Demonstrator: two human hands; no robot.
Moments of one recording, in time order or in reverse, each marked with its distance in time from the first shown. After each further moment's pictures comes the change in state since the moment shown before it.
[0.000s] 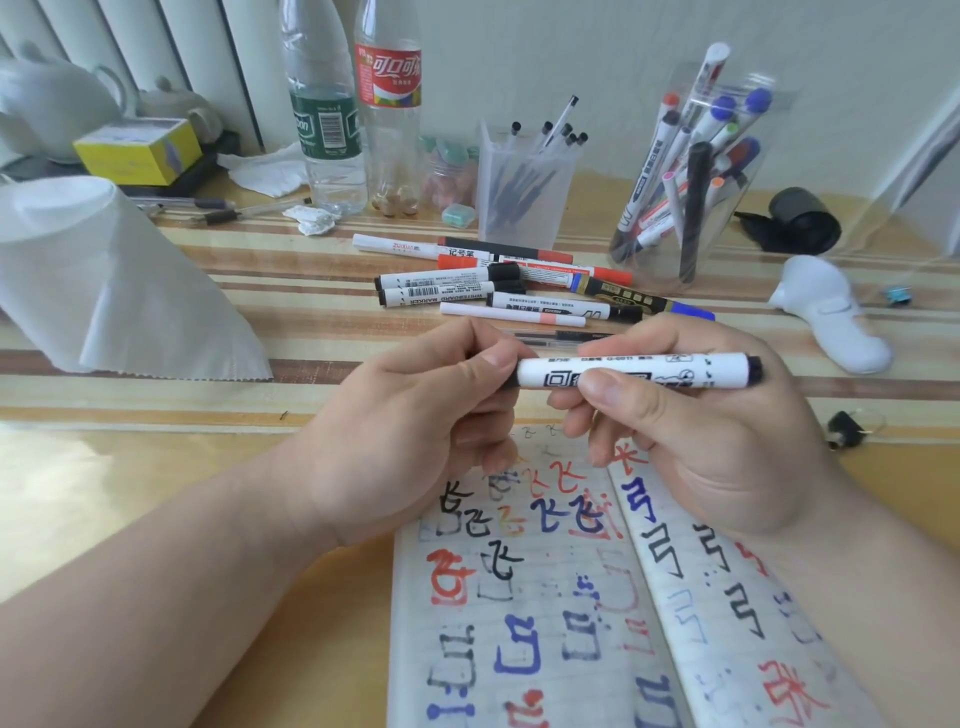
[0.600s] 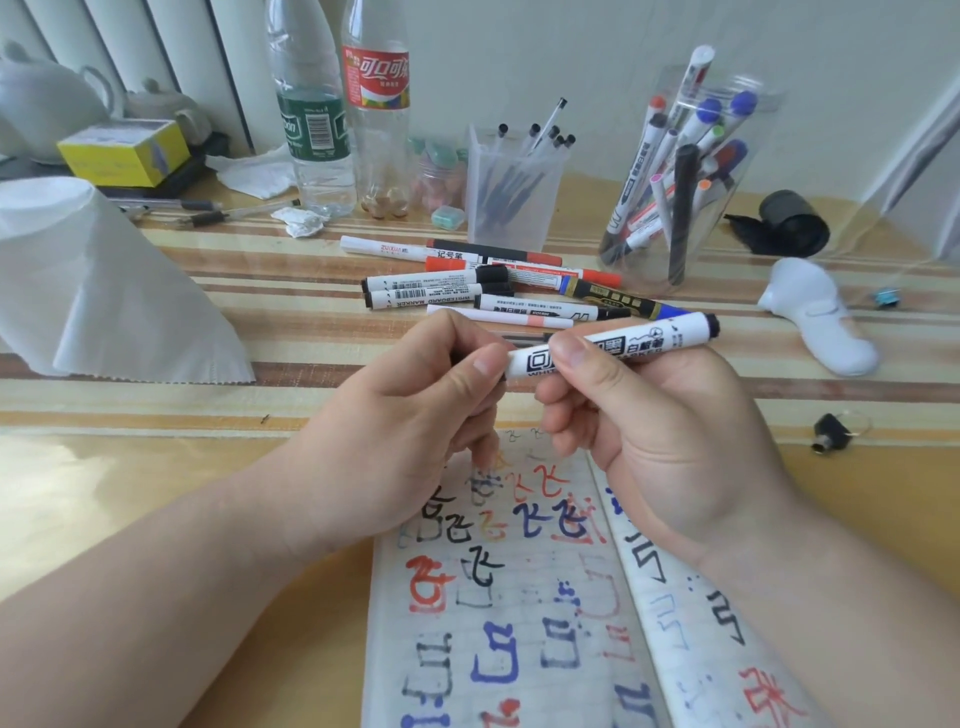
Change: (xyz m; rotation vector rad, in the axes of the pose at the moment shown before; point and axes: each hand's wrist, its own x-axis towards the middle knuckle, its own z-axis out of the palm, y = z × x) left_hand 0.004 -0.010 -0.002 0.271 0.066 0.148; right_hand 0.002 0.010 0.018 0.131 0.152 0.135
